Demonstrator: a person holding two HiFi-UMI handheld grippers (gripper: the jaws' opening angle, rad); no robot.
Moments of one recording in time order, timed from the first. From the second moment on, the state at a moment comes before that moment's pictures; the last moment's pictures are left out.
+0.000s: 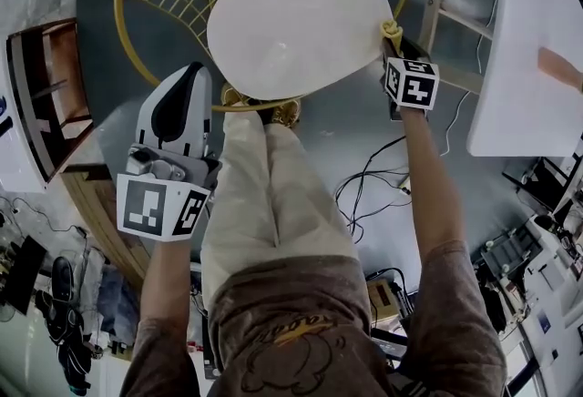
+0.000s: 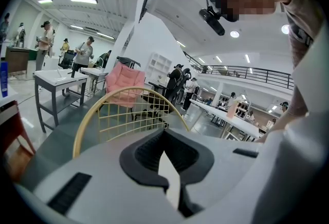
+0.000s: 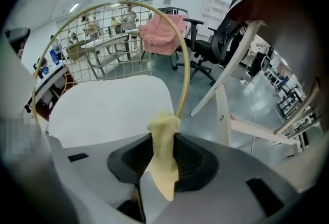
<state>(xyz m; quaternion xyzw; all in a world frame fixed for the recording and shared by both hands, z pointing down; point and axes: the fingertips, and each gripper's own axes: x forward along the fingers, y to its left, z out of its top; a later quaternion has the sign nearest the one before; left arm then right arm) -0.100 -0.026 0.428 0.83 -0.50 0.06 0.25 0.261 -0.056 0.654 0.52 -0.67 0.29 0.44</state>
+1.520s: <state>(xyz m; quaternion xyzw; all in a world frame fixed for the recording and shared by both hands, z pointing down) -0.110 -0.028 0.440 0.82 -0.51 0.06 0.25 0.126 0.000 0.693 0.43 -0.71 0.34 0.43</state>
